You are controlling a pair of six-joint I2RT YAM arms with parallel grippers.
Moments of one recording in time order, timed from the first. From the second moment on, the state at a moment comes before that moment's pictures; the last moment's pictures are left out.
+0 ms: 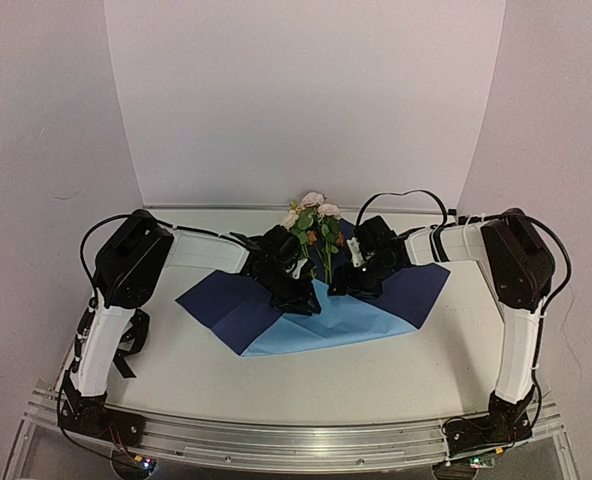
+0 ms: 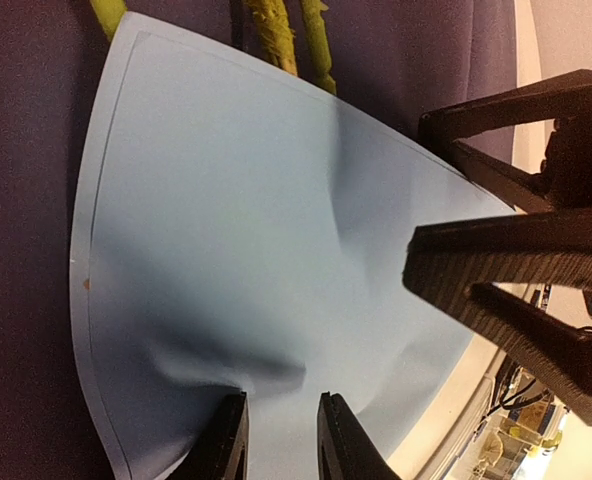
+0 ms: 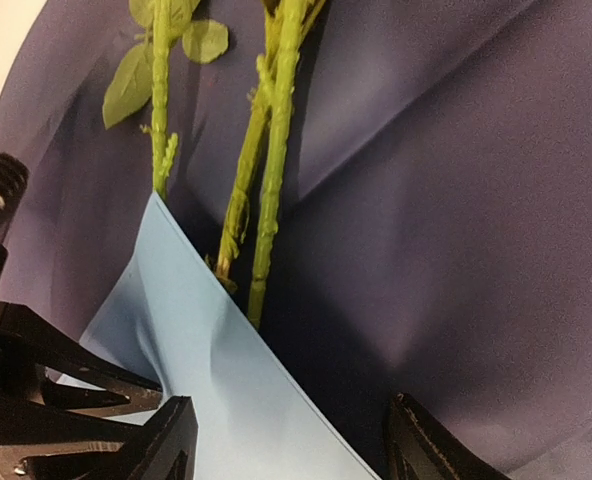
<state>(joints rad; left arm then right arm) -0.82 2.29 1.65 -0.35 0.55 -0.64 0.58 2.02 1.32 -0.36 -0.23 0.49</state>
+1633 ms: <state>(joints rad) -0.80 2.31 1.67 -0.36 0.58 -0.63 0.58 1.91 1.22 -0.36 -0.01 0.61</state>
